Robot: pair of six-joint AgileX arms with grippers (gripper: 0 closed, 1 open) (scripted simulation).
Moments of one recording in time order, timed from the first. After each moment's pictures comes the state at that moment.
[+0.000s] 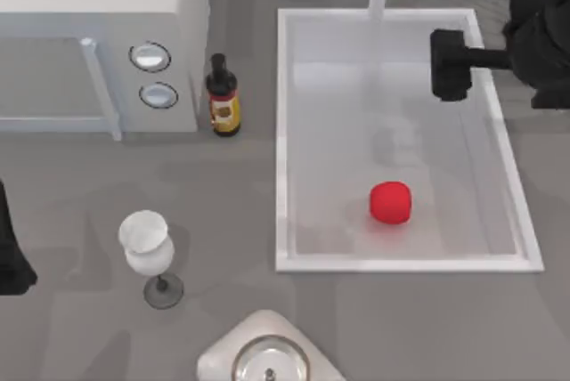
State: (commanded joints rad) left arm 0.00 0.00 0.00 0.00 0.00 0.00; right arm 0.34 1.72 1.43 -0.88 0.00 0.36
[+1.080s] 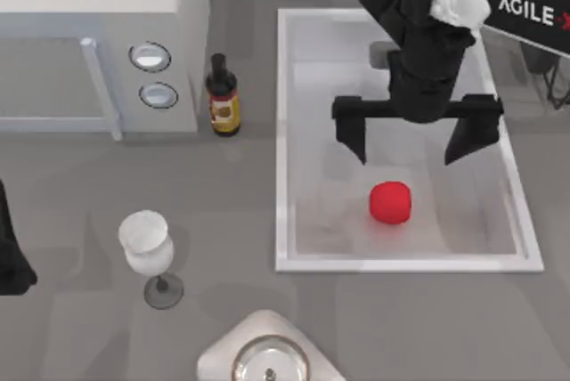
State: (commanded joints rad) left arm 0.00 0.00 0.00 0.00 0.00 0.00; right arm 0.45 2.31 1.90 -1.16 0.00 0.47
